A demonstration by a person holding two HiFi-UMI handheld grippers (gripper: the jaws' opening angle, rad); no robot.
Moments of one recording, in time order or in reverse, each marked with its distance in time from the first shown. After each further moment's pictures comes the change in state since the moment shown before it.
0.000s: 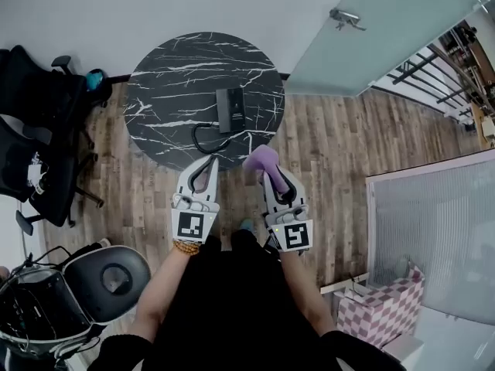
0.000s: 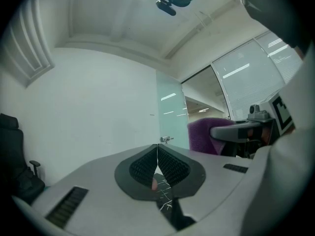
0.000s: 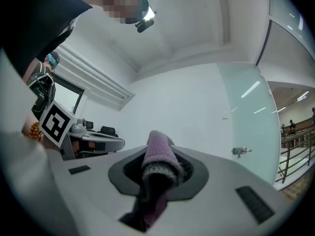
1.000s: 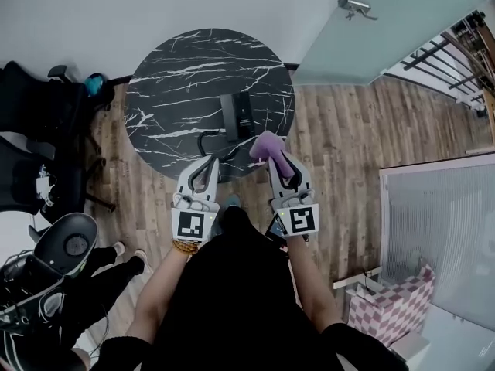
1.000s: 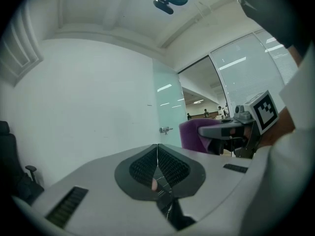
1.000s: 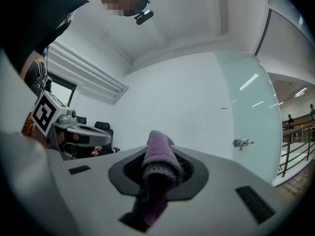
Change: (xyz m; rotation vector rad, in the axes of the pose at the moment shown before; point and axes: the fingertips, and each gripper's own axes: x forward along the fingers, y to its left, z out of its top) left arm 0.058 0.040 -0.032 0.050 0.103 -0.058; right arm 0.085 -0.048 -0.045 0.045 0.053 -0.026
